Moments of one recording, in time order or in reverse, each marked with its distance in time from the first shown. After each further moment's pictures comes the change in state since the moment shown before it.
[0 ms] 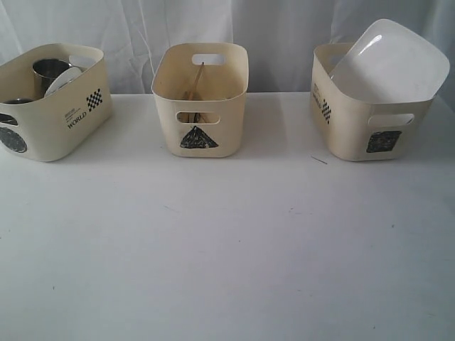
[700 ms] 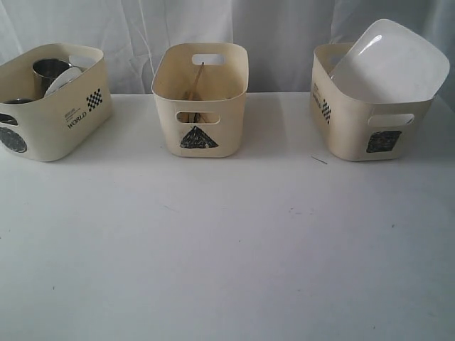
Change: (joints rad) left arm 0.000 0.000 0.000 0.000 0.000 0.000; right arm 0.000 0.000 0.000 0.000 0.000 0.018
